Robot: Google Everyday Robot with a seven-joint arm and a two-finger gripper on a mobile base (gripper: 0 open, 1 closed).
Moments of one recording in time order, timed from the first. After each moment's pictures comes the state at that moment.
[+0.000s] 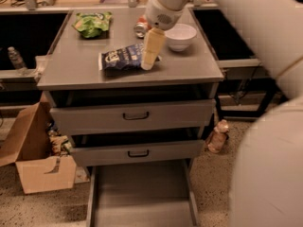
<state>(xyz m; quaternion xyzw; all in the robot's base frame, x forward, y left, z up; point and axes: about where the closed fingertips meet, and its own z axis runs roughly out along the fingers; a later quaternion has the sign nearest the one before) 0.676 -0.007 0.936 -0.68 0.69 0.03 0.25</state>
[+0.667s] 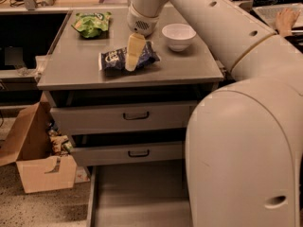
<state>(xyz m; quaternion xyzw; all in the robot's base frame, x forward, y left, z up) 0.721 0.034 0.899 -0.67 0.71 0.02 0.23</state>
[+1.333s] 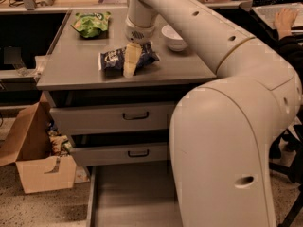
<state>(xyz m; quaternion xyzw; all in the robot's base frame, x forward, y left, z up) 0.738 0.042 0.857 -0.65 0.74 0.02 0.19</state>
